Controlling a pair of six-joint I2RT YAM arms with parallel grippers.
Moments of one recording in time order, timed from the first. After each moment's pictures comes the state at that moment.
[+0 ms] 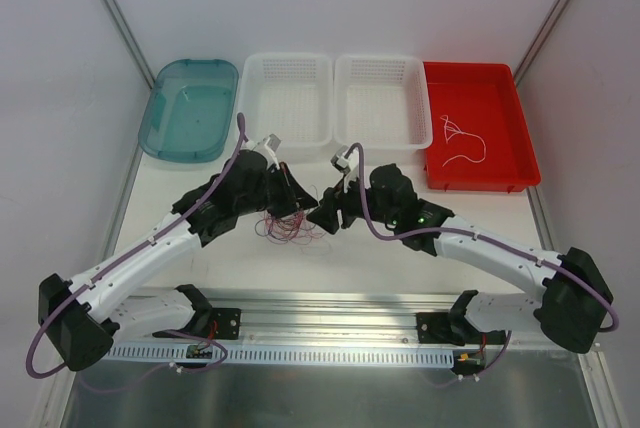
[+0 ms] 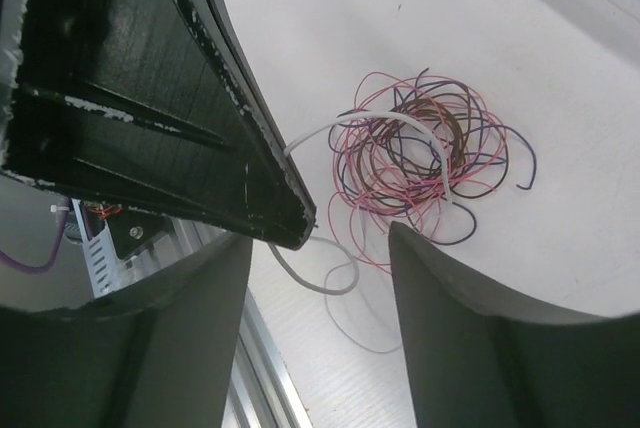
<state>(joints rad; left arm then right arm) -0.74 1.05 0.92 -0.40 0.15 -0.99 0.90 1.22 0.81 0.09 -0.27 0.27</state>
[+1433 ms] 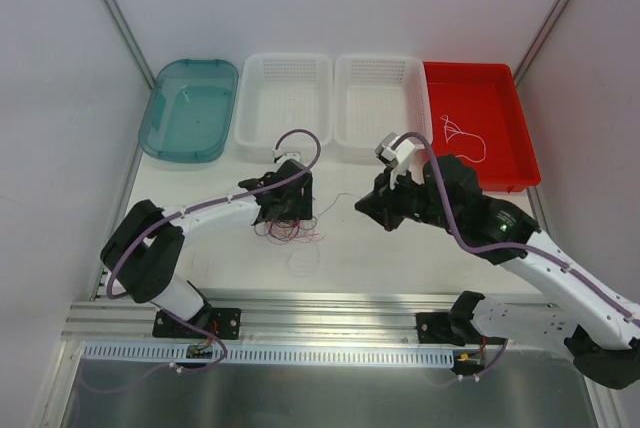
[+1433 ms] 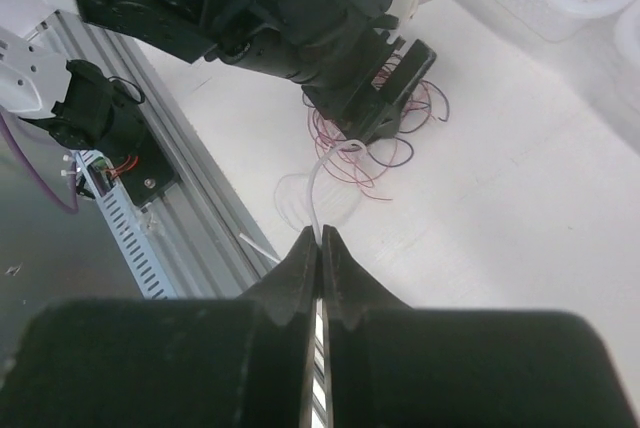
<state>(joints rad) -0.74 1.51 0.90 -0.37 -0.25 -0.63 0.92 0.94 1.12 -0.58 -0.13 0.19</state>
